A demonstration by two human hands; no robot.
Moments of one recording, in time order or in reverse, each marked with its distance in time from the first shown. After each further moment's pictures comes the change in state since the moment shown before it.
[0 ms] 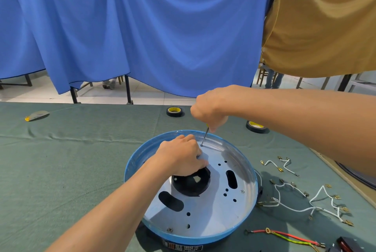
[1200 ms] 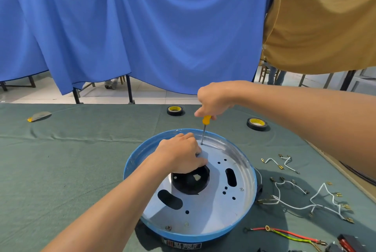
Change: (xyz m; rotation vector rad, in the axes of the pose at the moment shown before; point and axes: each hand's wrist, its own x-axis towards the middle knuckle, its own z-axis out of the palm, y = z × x) left_hand 0.004 -0.001 0.000 0.018 -0.038 0.001; right_hand 0.003 0.022 0.012 0.638 0.135 0.102
